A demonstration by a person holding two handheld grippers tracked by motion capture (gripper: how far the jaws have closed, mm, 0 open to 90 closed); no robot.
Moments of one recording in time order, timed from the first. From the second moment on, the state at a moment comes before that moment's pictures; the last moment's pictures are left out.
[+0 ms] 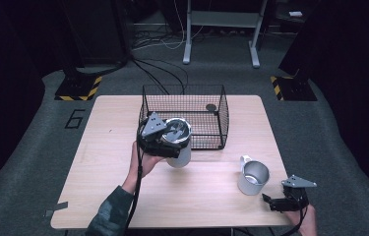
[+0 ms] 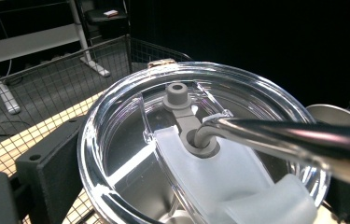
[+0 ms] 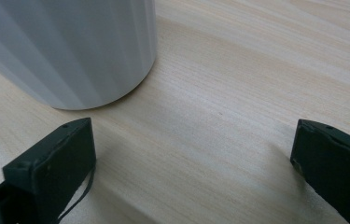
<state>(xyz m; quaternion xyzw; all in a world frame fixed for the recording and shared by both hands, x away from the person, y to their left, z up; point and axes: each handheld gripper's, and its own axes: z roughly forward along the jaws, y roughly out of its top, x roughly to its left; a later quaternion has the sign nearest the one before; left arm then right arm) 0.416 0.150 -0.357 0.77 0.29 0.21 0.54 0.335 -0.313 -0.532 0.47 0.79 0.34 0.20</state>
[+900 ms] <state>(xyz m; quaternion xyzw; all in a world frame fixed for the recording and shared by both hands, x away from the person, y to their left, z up) 0.418 0.174 -0.322 0.75 0.30 0.24 0.54 0.335 -0.313 -0.532 0.47 0.79 0.34 0.20</state>
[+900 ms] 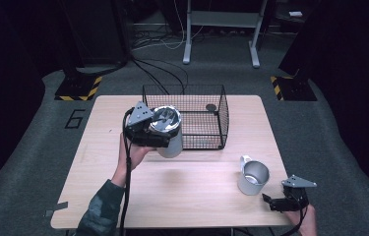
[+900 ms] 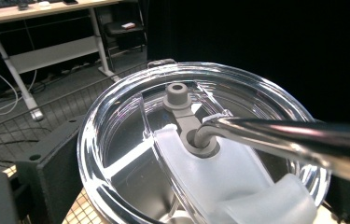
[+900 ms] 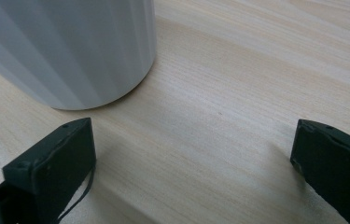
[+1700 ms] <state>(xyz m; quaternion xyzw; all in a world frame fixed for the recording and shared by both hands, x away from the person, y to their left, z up) 0.440 0.188 -0.301 0.74 0.32 0.28 0.53 0.335 -0.314 -0.532 0.47 0.79 0.34 0.20</state>
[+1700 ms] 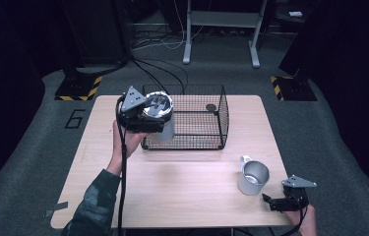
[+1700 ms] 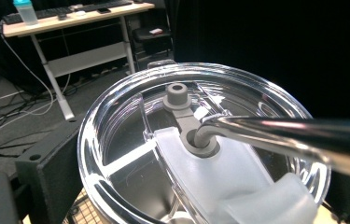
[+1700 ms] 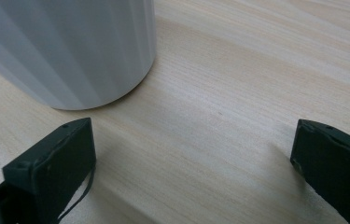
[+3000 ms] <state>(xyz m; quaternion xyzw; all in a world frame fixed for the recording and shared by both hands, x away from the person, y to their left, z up) 0.499 0.194 -0.295 0.72 0.36 0.29 0.52 0.335 -0.314 -0.532 0.47 0.79 0.34 0.20</state>
